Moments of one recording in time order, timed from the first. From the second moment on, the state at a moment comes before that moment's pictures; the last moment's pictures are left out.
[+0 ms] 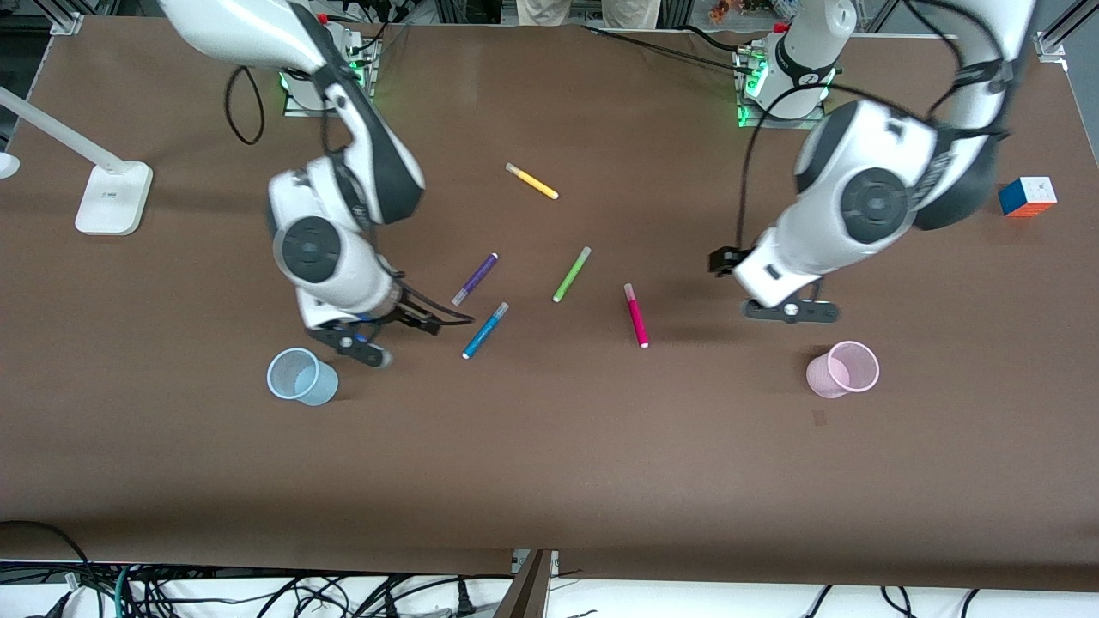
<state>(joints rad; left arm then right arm) -0.04 0.30 -0.37 -1.81 0.00 1.95 -0.38 0.46 0.56 0.00 -1.61 0.06 2.11 0.89</state>
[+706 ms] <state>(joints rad) -0.14 0.51 -0.37 -1.88 0.14 2.31 -0.47 0.55 0.77 0.00 -1.60 0.06 2.42 1.06</state>
